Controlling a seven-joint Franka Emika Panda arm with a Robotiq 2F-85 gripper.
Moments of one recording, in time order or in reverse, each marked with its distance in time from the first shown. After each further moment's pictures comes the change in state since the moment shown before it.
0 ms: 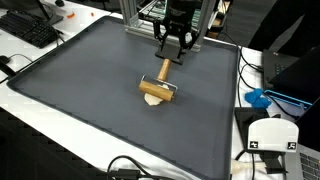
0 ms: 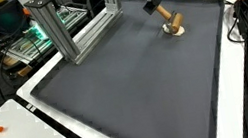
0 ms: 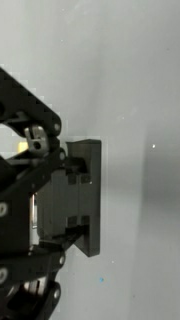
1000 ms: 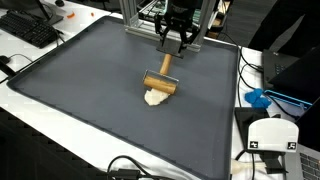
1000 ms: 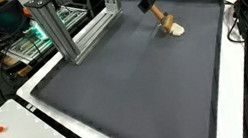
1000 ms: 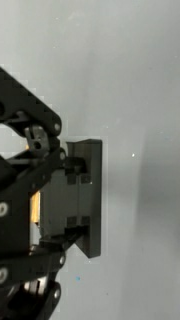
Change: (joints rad) arm -0.003 -0.016 0.014 0.020 0.002 -0.124 -0.047
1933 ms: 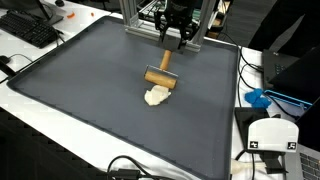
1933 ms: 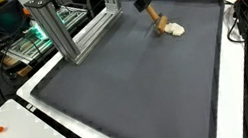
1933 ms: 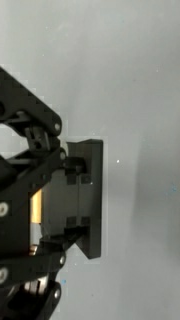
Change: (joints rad) arm -0.001 0.000 0.002 0.032 0.008 -0.107 -0.010
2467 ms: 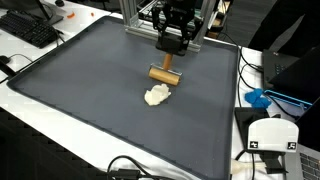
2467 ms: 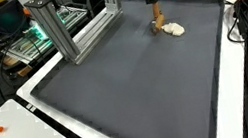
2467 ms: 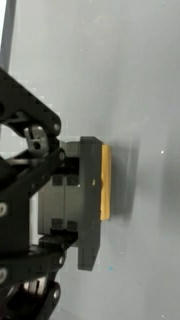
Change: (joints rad) arm -0.007 -0.002 0.000 0.040 0.000 0.112 0.001
